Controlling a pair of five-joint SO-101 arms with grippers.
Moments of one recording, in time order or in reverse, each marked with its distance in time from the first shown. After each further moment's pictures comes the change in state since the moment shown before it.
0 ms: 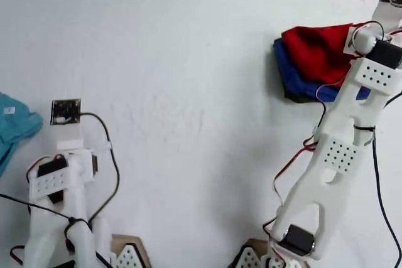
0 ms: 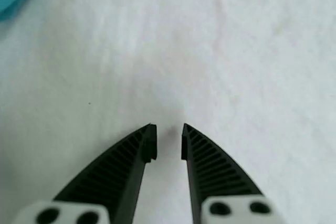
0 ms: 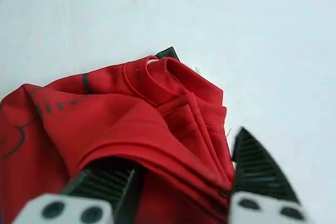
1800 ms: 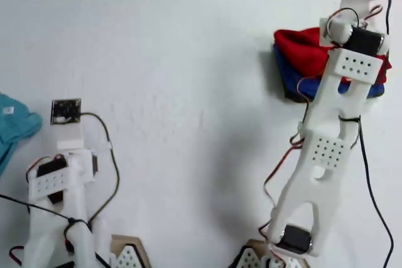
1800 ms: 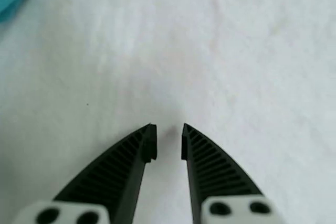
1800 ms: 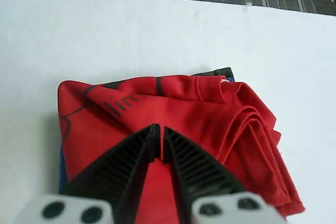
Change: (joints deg) left arm 0.4 0.0 0.0 0.0 0.0; right arm -7.7 -2.9 -0.2 4.9 5.9
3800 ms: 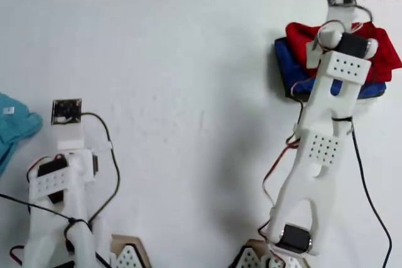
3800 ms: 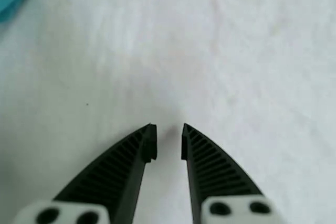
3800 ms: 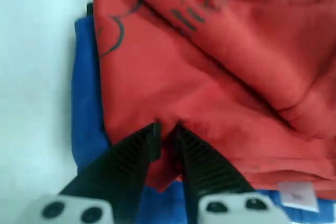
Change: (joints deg) left arm 0.0 0.0 0.0 0.0 0.0; right arm -0.7 7.9 0.1 11.3 0.0
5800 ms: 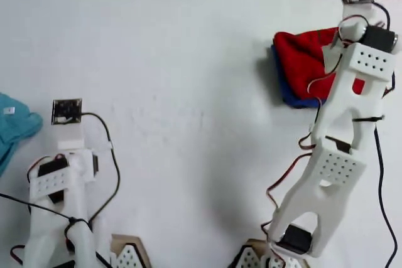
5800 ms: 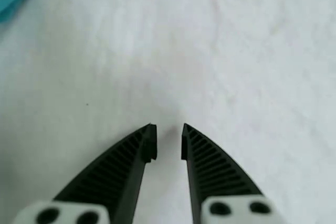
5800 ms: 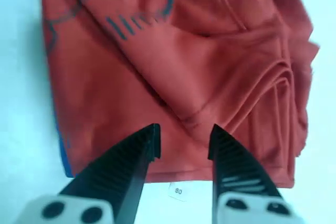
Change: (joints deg) left arm 0.0 0.0 0.1 0.0 0.0; right arm 4.2 -26.5 33.7 -5.5 7.7
